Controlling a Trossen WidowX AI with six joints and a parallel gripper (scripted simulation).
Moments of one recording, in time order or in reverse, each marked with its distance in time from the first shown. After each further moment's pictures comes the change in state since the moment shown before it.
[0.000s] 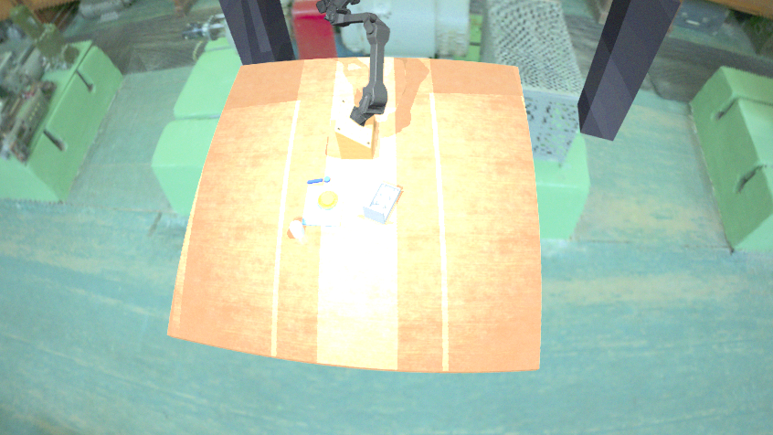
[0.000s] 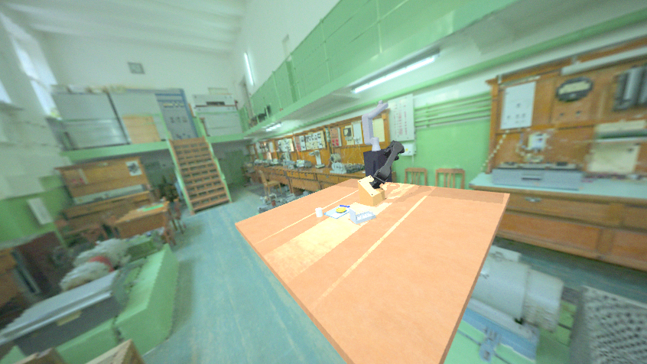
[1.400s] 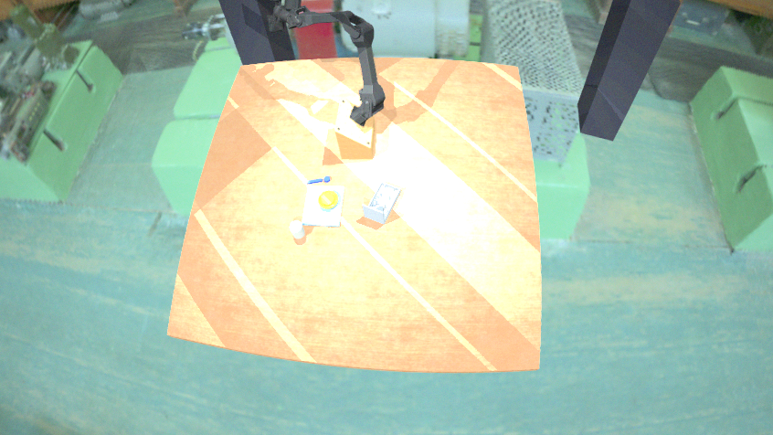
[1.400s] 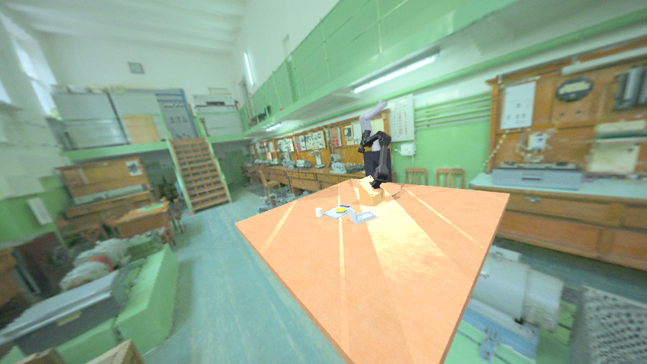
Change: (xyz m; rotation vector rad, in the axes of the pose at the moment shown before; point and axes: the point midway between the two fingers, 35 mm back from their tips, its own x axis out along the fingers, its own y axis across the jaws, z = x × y) arm -0.245 -0.202 -0.141 -1.002 0.608 -0.569
